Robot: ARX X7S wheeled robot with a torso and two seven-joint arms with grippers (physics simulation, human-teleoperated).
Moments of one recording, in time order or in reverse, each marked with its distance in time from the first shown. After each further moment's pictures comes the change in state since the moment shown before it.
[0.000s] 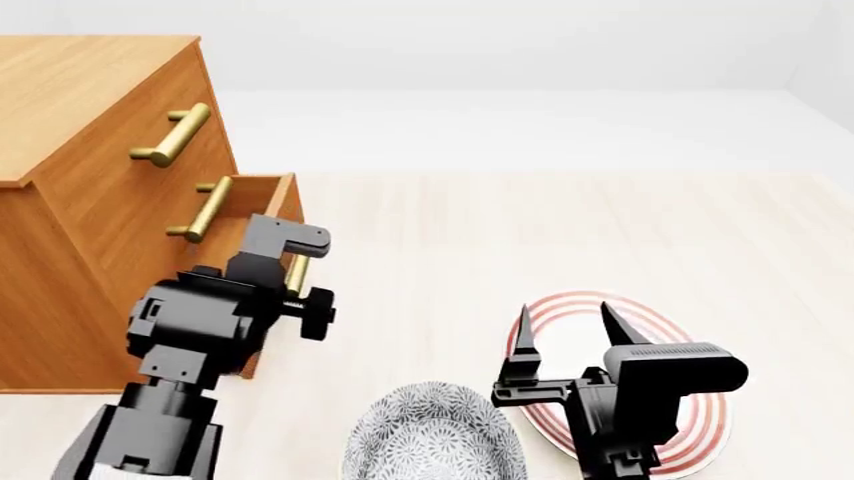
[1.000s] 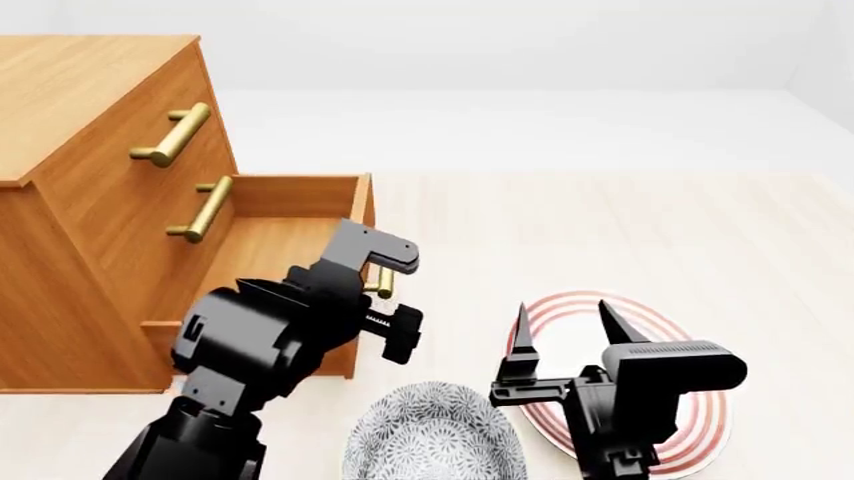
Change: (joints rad) left arm 0.061 0.089 0.091 0.289 -0.117 -0.153 0.110; right arm 0.009 0.017 -0.017 -0.007 0.015 0.001 0.015
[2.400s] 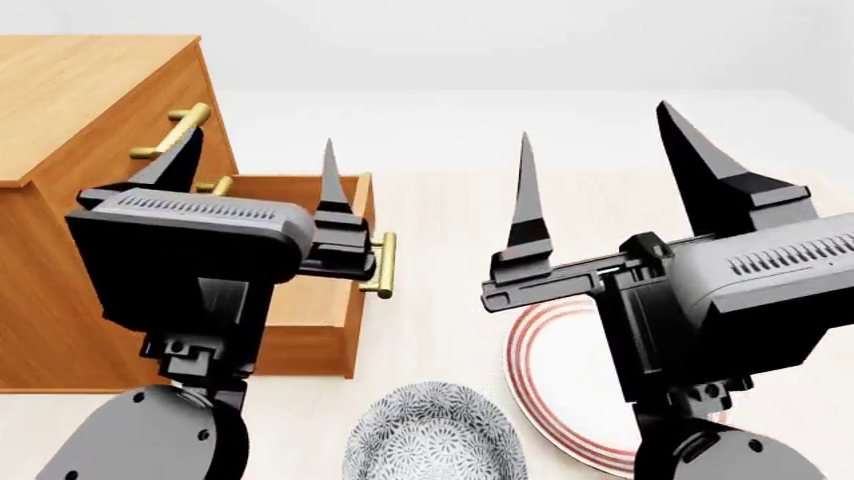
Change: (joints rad) left arm 0.378 -0.125 -0.154 1.103 -0.014 0.411 -0.383; right arm 0.423 0.105 -0.062 -0.504 -0.021 0.403 0.085
